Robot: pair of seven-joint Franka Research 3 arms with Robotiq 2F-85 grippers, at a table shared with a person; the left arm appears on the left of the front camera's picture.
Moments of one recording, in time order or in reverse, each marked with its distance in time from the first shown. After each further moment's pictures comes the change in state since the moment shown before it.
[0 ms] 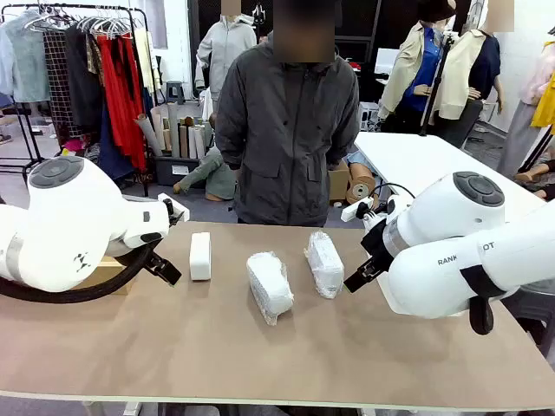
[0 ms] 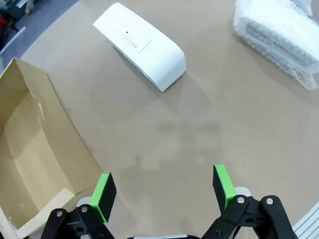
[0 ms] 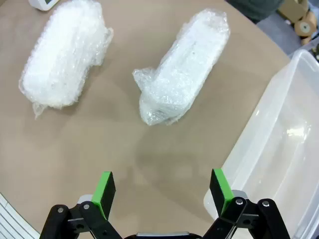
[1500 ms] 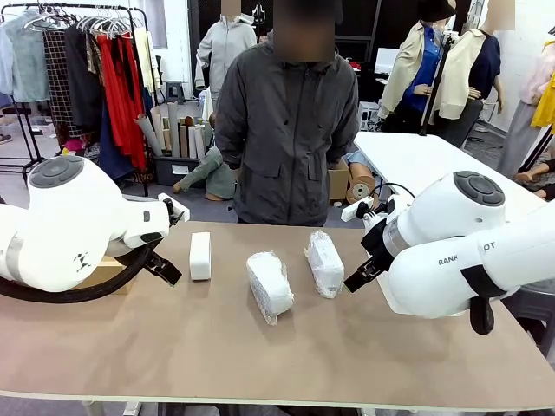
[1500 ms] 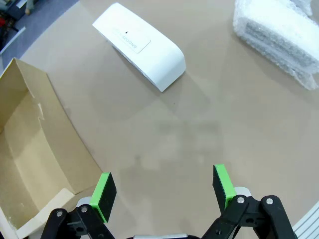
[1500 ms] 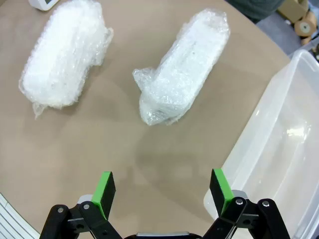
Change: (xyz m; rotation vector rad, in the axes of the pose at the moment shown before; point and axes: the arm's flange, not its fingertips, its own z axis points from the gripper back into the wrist) left arm 0.000 -0.001 0.000 0.000 0.000 -0.001; right arm 0.000 0.000 0.000 0.000 0.000 0.001
